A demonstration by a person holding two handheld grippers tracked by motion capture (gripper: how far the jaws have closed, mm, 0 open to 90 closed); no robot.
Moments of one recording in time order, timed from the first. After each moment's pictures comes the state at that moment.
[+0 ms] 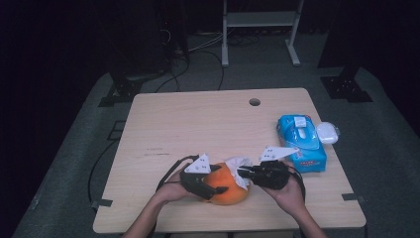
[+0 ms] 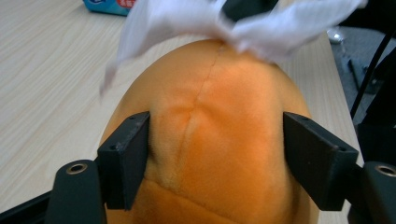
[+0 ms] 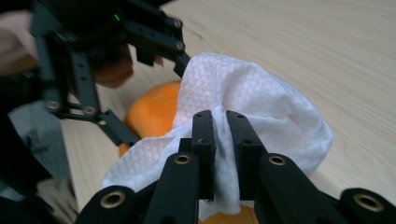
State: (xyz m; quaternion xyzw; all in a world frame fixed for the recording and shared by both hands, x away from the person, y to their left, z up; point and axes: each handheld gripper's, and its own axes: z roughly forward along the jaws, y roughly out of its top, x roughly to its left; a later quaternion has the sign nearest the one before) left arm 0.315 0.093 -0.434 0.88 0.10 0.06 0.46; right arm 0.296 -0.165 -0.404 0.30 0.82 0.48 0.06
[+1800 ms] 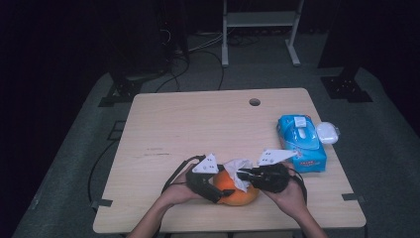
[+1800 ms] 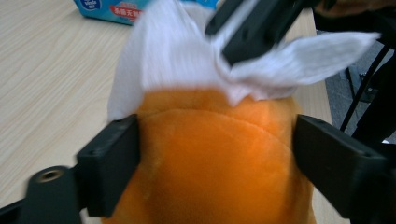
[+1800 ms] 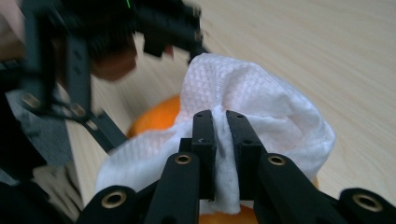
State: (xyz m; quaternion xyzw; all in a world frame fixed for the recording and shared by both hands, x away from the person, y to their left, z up) left arm 0.309 0.080 -0.420 0.88 0.12 0.05 0.47; right arm 0.285 -0.159 -0.397 0.27 0.84 0.46 0.08
